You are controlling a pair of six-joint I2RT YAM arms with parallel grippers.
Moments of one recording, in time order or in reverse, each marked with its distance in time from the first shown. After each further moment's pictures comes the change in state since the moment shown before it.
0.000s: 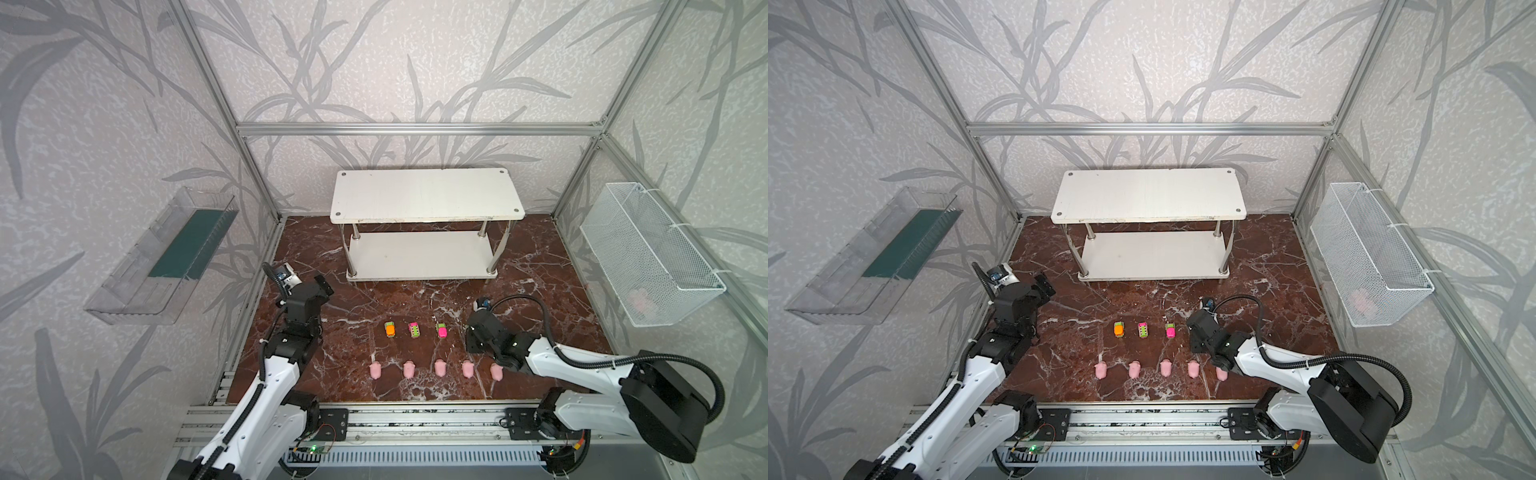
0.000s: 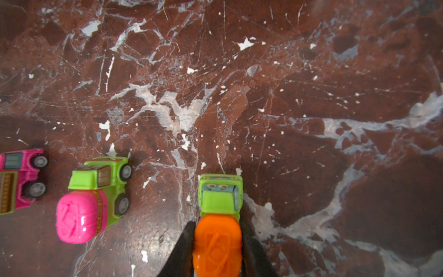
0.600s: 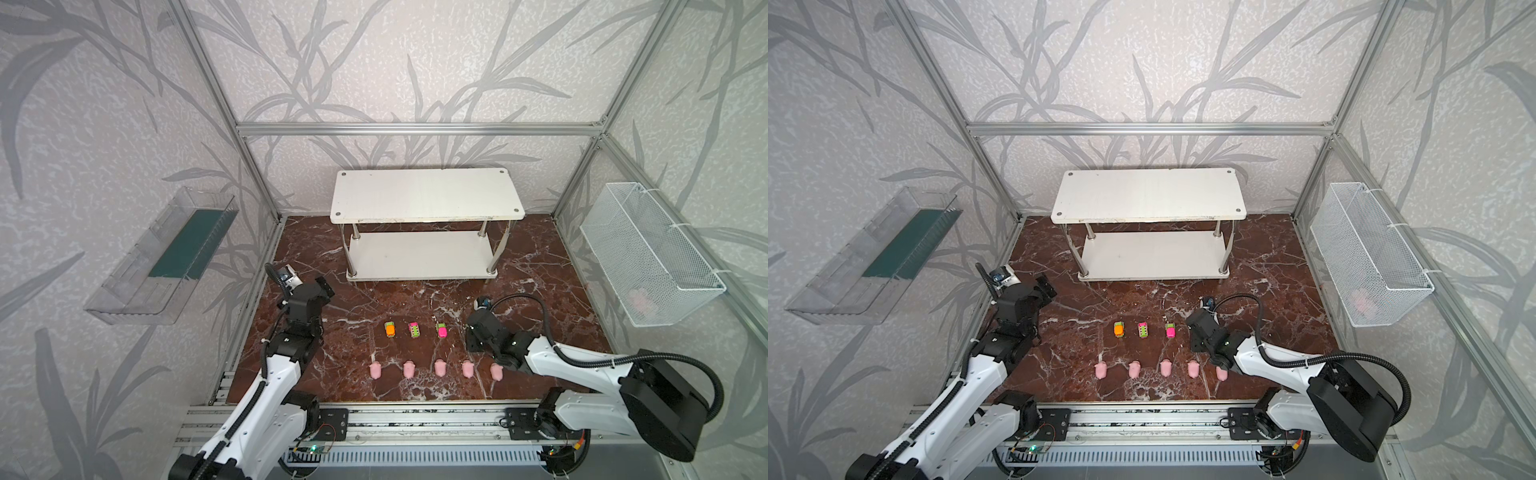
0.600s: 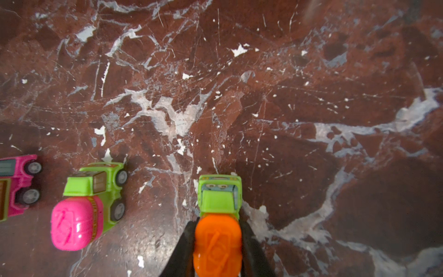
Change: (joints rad) left arm 0.000 0.018 -0.018 0.011 0.000 -0.007; right arm 0.000 0.001 0.015 -0.020 0.026 -0.005
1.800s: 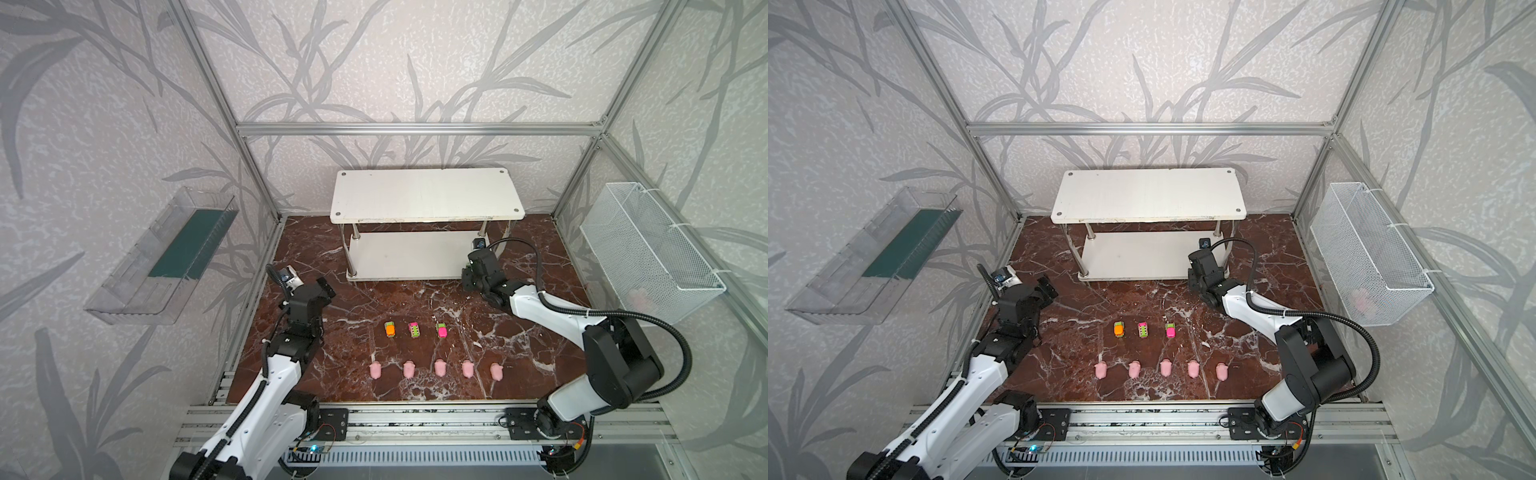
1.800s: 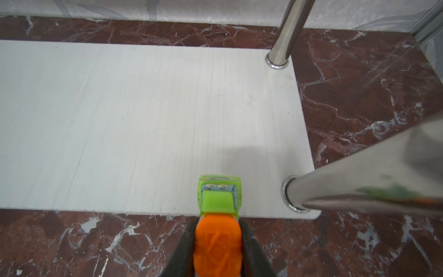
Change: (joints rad) left arm 0.000 0.002 -0.013 0.010 0.023 -0.016; right arm -0.278 0.325 0.473 0.113 0.034 -0.379
